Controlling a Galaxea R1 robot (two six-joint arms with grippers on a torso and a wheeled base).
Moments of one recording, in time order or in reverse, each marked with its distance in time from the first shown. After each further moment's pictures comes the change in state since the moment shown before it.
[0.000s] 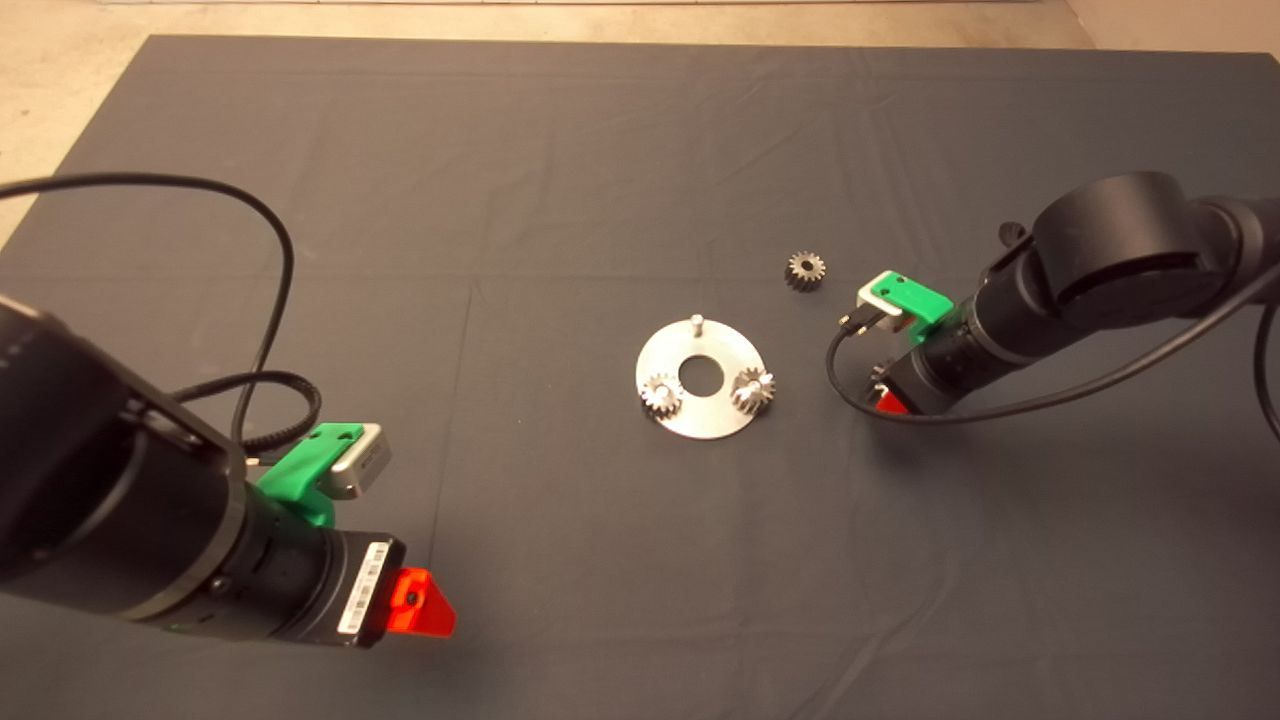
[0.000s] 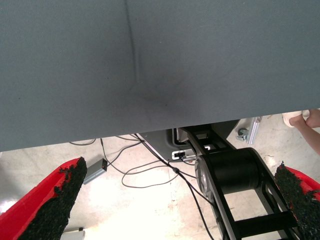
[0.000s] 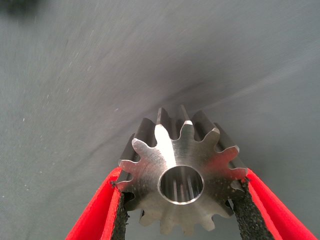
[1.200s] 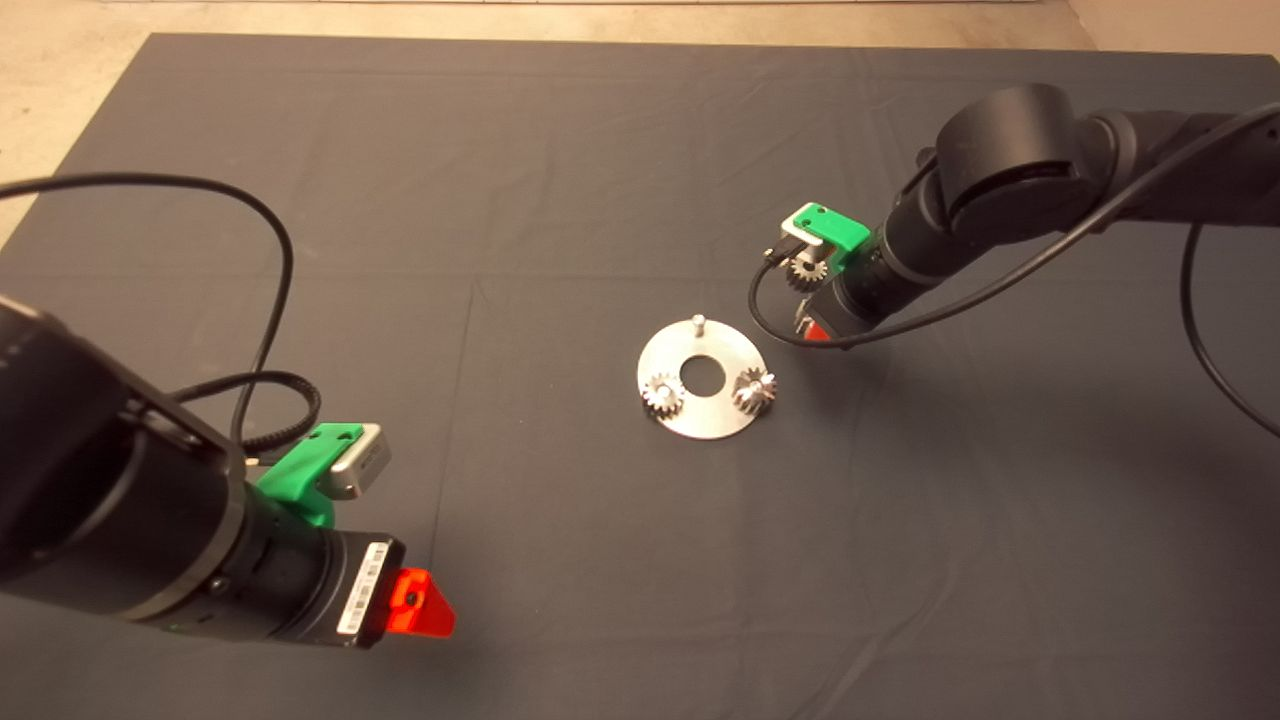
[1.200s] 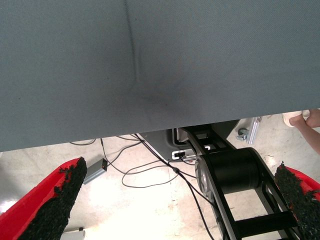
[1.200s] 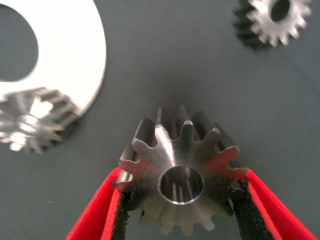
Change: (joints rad) left arm 0.000 0.000 0.000 0.000 0.000 0.001; right arm 0.112 0.169 -0.183 0.000 0.012 -0.079
